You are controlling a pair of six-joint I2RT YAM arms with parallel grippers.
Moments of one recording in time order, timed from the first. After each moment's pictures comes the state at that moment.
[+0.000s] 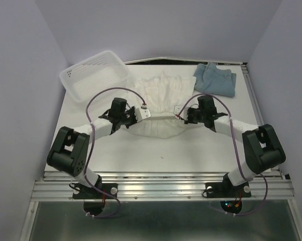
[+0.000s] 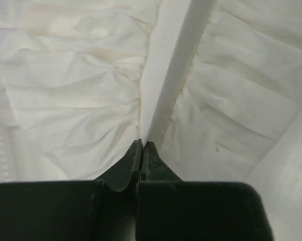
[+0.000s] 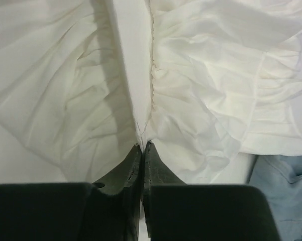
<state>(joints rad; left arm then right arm) -0.38 1.58 0.84 0.06 0.39 0.83 0.33 1.57 0.84 0.02 -0.41 -1.08</state>
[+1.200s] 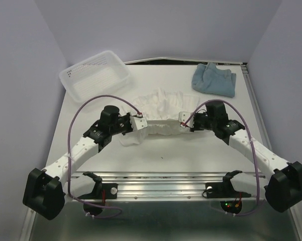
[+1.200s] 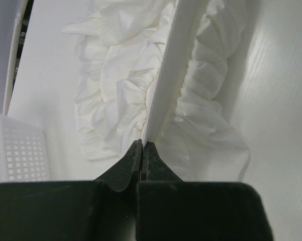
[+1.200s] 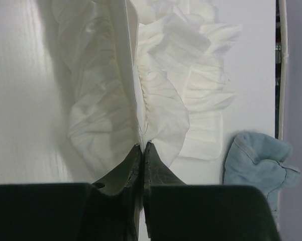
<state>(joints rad) -0.48 1.08 0.68 -0.13 0.37 0.80 0.43 1.15 0.80 -0.29 -0.36 -1.05</state>
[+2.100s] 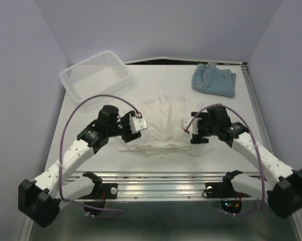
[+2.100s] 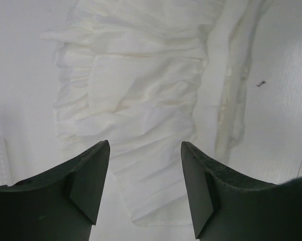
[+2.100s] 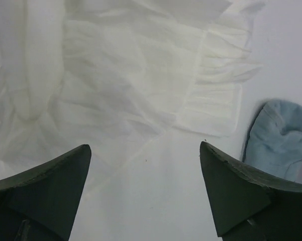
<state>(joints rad) -0.58 0.93 0.72 -0.40 0.44 0.75 0.43 0.98 0.71 -0.55 -0.32 -1.19</state>
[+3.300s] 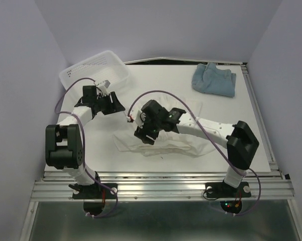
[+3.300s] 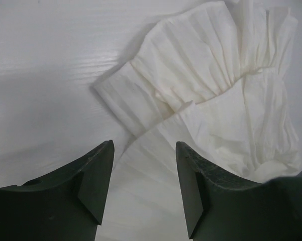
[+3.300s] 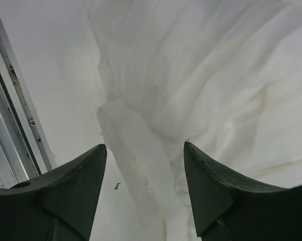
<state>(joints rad) -0.03 1.60 0.97 -0.15 0.58 -0.27 0.92 1.74 1.41 -0.56 -0.19 -0.28</state>
